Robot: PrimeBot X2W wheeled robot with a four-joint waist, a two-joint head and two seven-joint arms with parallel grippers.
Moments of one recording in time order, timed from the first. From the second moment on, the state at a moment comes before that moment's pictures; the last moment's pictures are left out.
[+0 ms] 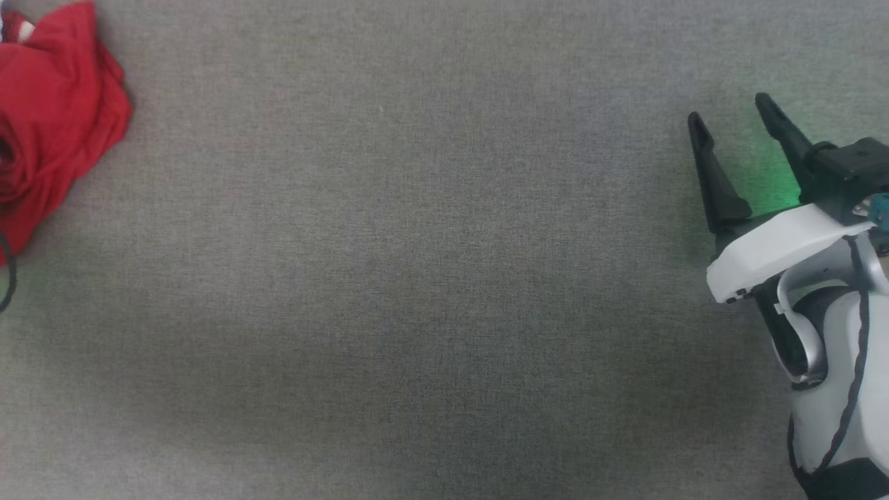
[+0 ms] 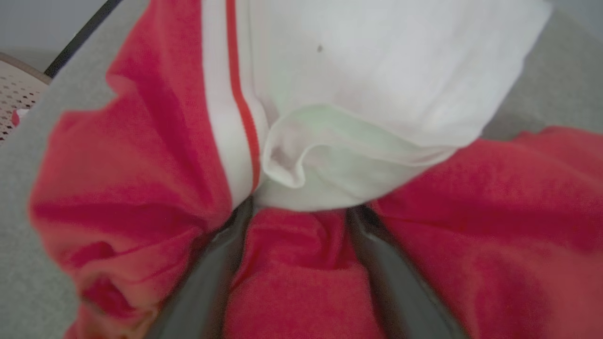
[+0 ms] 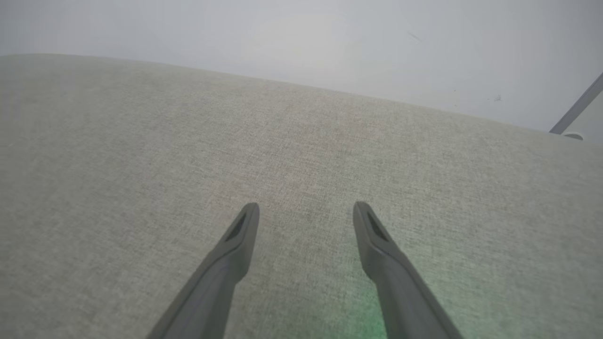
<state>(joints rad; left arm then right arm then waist) -1.08 0.53 0.02 1.16 -0.69 -0.03 0.39 -0.43 -0.18 0.03 0.01 0.14 0.13 0.11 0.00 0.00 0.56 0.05</state>
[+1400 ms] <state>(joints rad) -1.19 0.63 -0.25 0.70 -0.61 -0.13 0.37 -0.31 -0.12 -0.08 0.14 0.18 0.13 0.02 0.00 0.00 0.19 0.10</state>
